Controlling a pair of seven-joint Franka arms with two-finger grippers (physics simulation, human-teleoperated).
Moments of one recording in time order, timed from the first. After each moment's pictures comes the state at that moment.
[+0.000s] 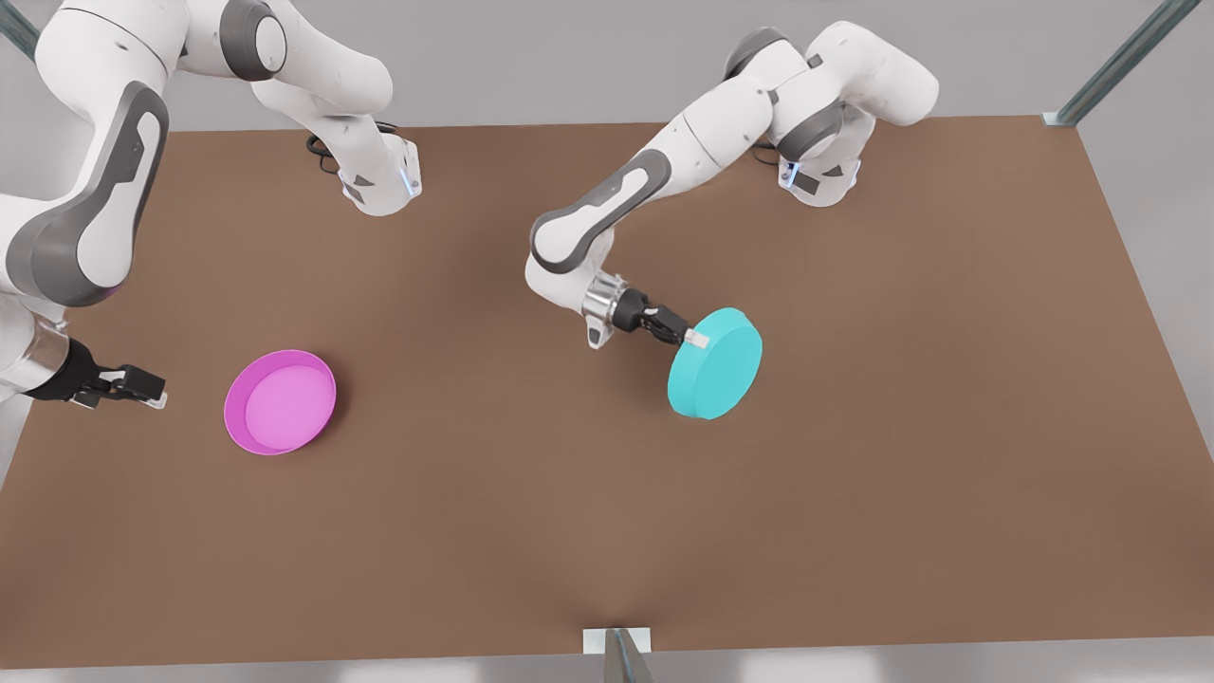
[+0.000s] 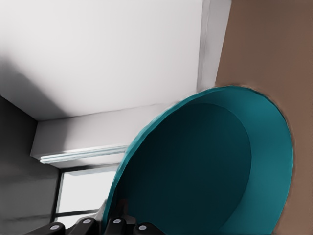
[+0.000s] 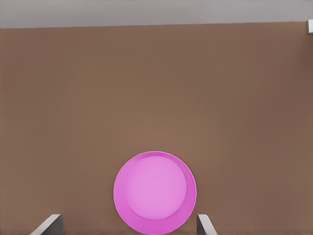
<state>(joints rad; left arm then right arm) -0.84 0.91 -0.31 -1.35 1.48 0.99 -0.60 -0.05 0.34 -0.15 -1.25 0.05 1.61 -0.17</state>
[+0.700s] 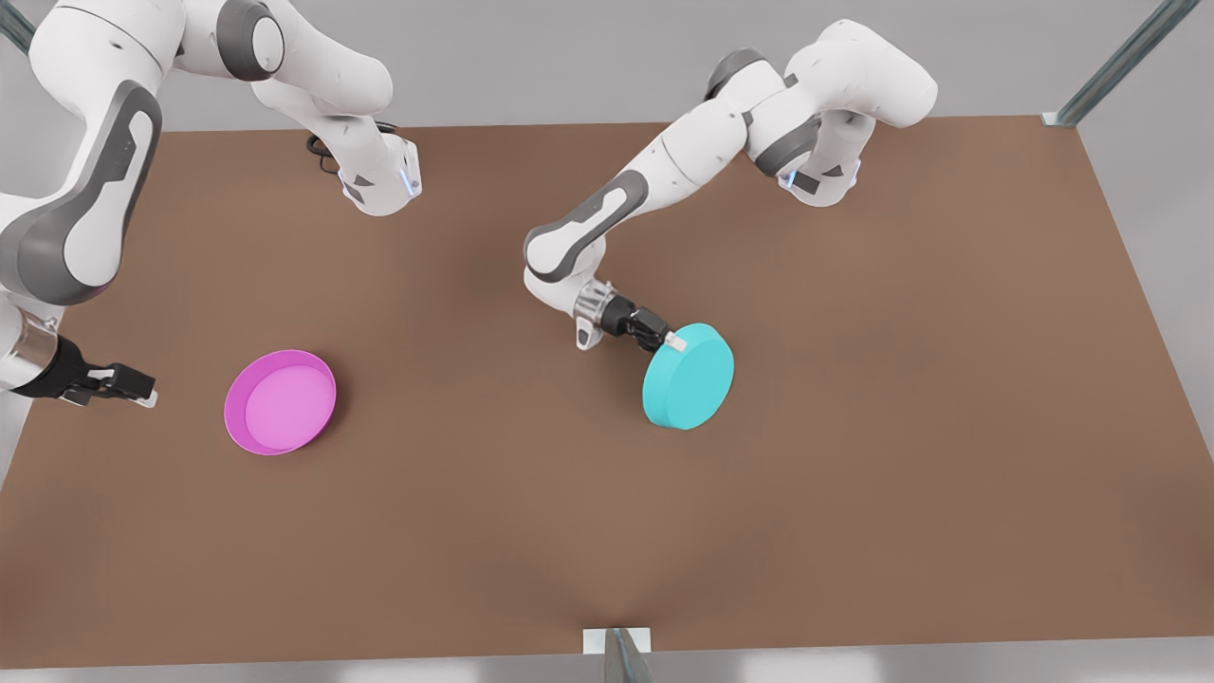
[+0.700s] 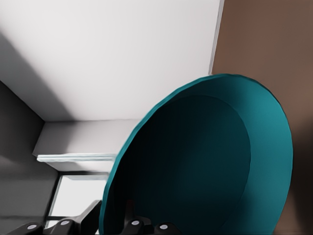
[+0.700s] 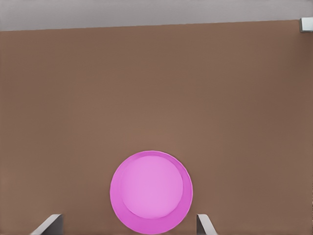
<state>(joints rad) -0.90 1.04 -0.29 -1.30 1.48 1.01 -0.78 -0.07 0.34 -0.15 -1.24 0.05 1.61 -0.17</state>
